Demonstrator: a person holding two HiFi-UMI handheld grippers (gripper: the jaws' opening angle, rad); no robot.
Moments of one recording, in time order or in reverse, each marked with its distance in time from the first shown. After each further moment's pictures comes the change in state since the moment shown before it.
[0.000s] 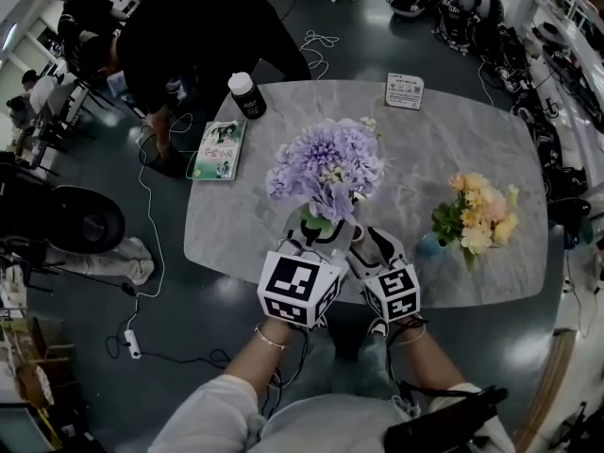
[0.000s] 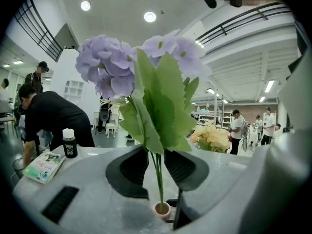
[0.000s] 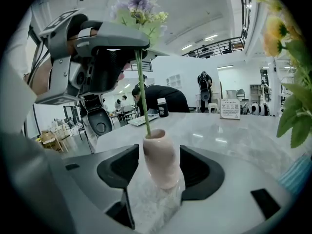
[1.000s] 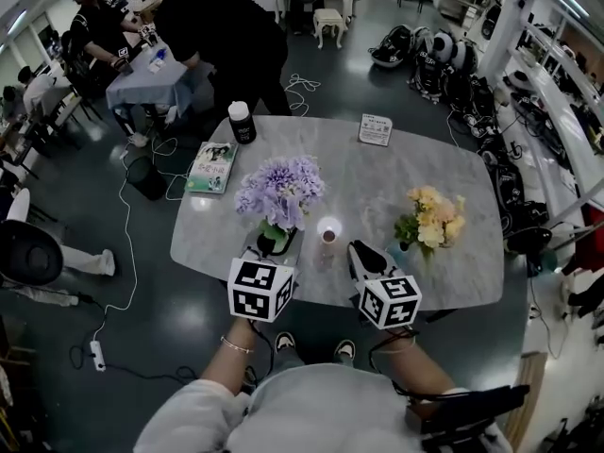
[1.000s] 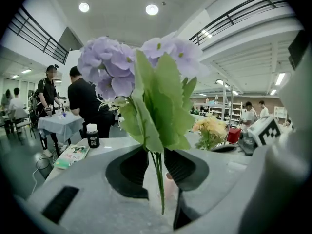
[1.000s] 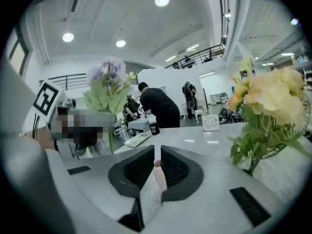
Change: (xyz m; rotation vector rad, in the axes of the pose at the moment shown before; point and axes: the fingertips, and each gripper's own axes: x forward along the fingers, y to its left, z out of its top) left arm -0.081 0.018 -0.018 -0.001 0.110 0.132; right arm -0.098 0.003 0.070 0.144 -0.138 -0.120
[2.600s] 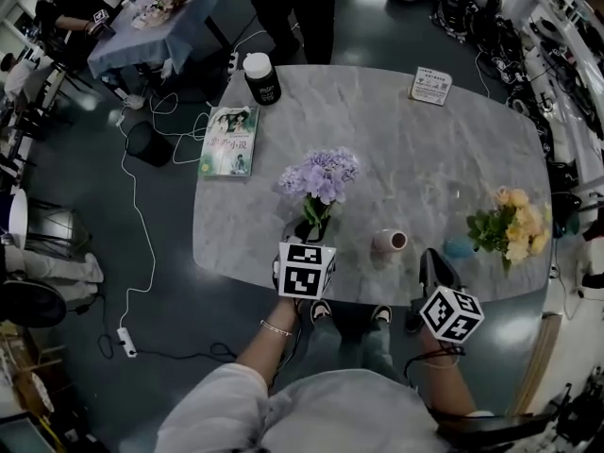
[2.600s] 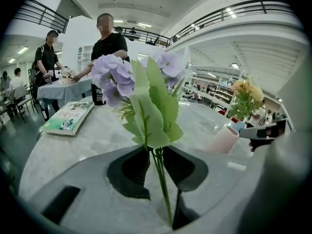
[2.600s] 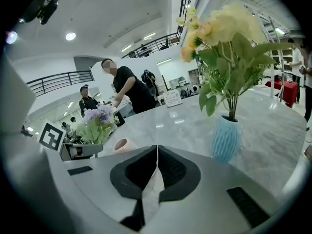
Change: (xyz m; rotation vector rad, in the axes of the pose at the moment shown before) left arm 0.091 0.116 -0.151 -0.127 0.359 -0.002; right arm 0.031 -0.059 -0.076 0.326 0.129 -0.406
